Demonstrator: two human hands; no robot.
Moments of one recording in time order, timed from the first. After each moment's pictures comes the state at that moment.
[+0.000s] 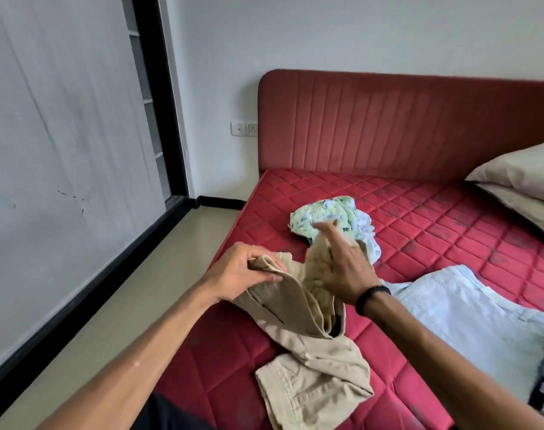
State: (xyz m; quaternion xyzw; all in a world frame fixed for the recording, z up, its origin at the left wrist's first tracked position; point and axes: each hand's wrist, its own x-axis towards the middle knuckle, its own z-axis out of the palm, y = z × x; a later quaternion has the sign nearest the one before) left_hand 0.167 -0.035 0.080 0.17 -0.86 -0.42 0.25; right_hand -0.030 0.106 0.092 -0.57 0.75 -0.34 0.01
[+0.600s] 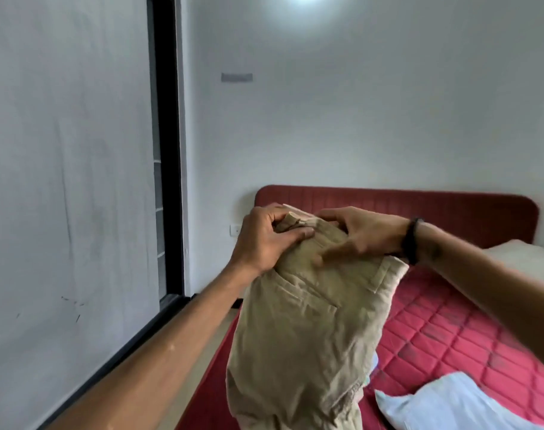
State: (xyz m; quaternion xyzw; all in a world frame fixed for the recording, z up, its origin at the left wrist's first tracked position) left_hand 0.118 -0.001 0.323 0.08 -0.79 -0.31 0.53; right_hand -0.043 0.138 0.381 -0.67 0.68 -0.25 0.16
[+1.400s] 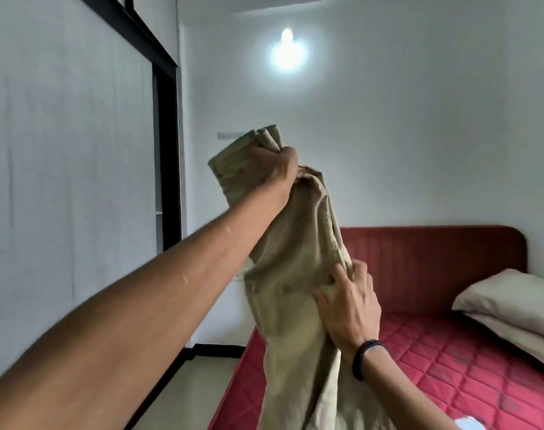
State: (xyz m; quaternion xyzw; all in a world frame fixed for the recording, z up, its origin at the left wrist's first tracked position) left_hand 0.058 0.030 0.523 0.23 -0.57 -0.40 0.68; right_hand -0.027 0.124 0.290 -0.42 0.73 -0.45 -0.30
